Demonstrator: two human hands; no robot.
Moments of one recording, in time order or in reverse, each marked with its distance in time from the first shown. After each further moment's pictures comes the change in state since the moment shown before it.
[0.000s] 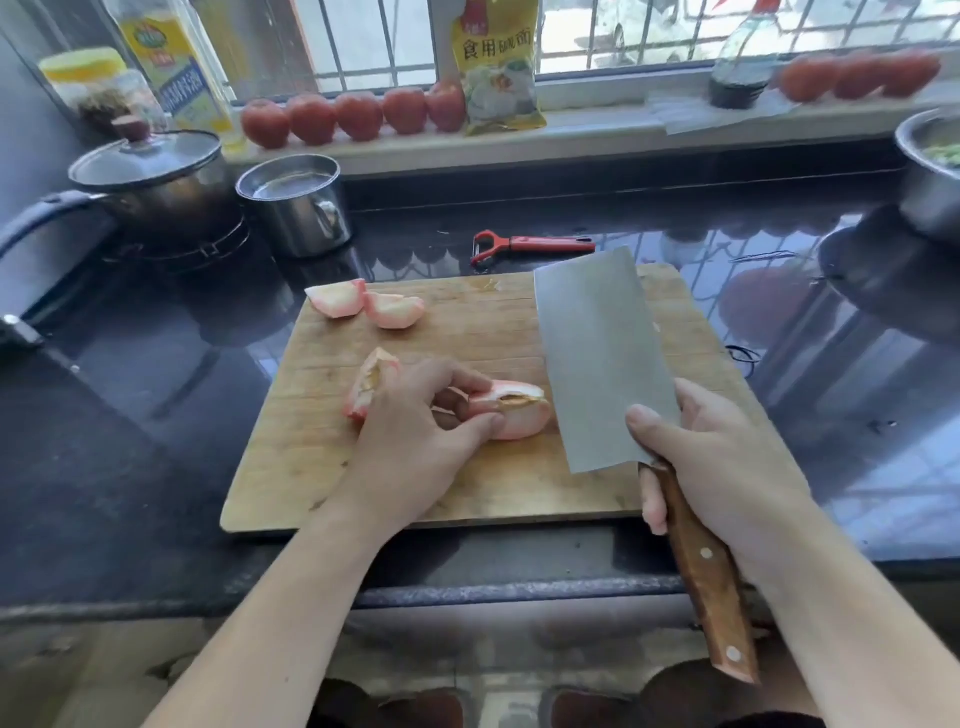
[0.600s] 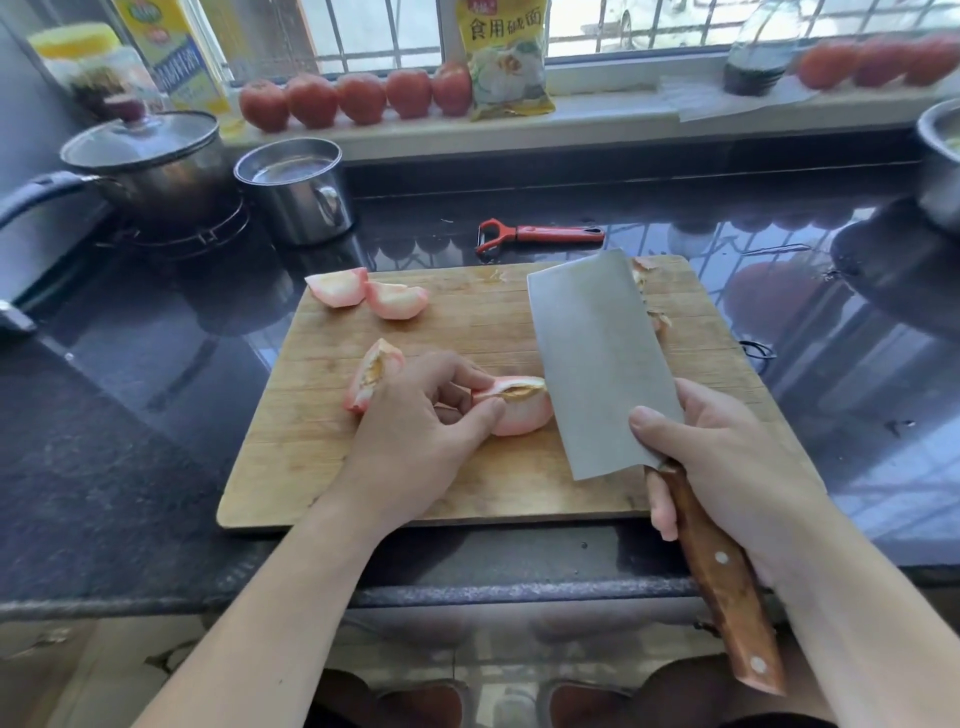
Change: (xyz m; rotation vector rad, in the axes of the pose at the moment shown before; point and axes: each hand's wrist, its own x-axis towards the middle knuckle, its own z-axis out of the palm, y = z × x) left_hand 0.005 -0.014 0.000 -0.092 -0.030 0.004; right_hand 0.000 -0.004 0.002 -0.022 -0.045 0.082
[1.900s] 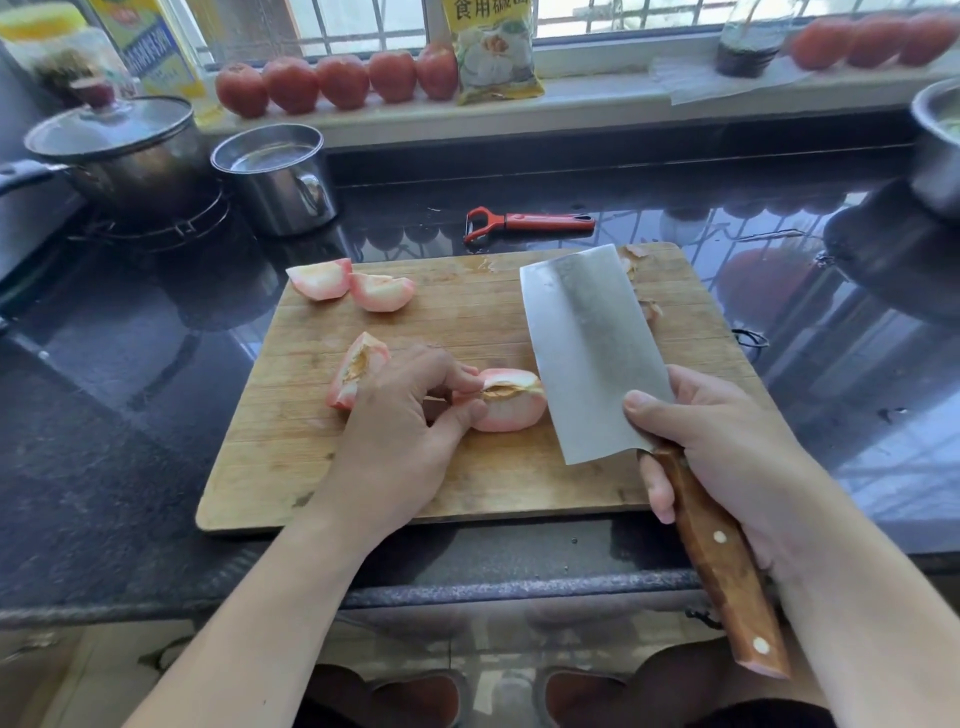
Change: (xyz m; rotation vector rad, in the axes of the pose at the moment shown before) left_hand 0.000 -0.003 0.003 0.120 0.031 0.102; right_hand 0.009 0.001 -0.008 0.064 -0.028 0.040
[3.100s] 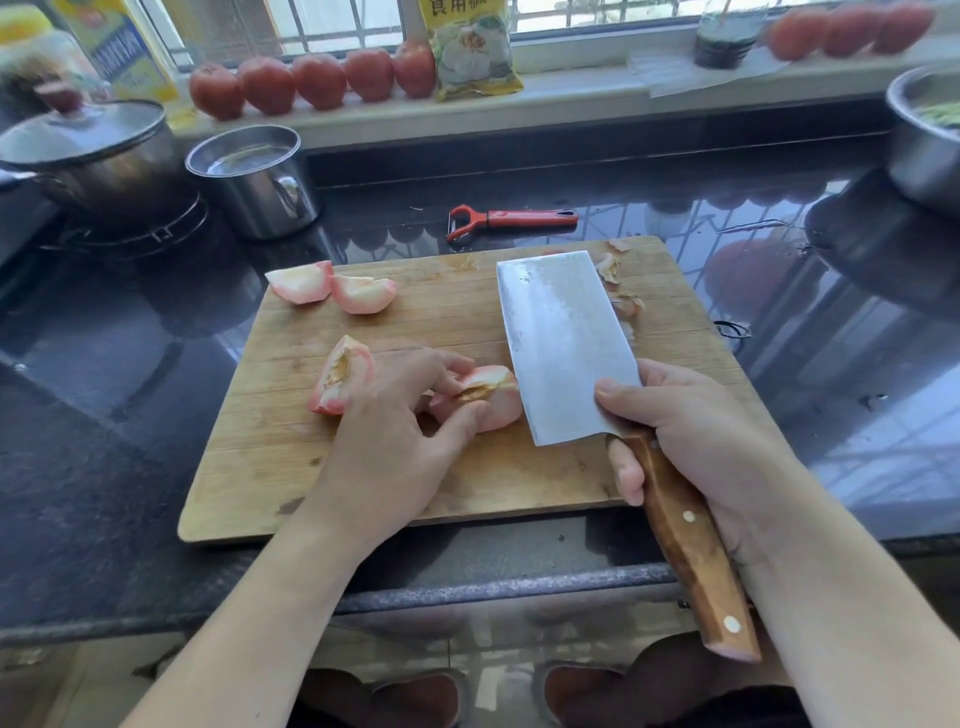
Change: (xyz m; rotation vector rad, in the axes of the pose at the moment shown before) left_hand 0.000 -0.005 0.005 0.038 -0.029 0.081; right_hand 0.003 -0.007 0.008 0.192 -0.043 0.078
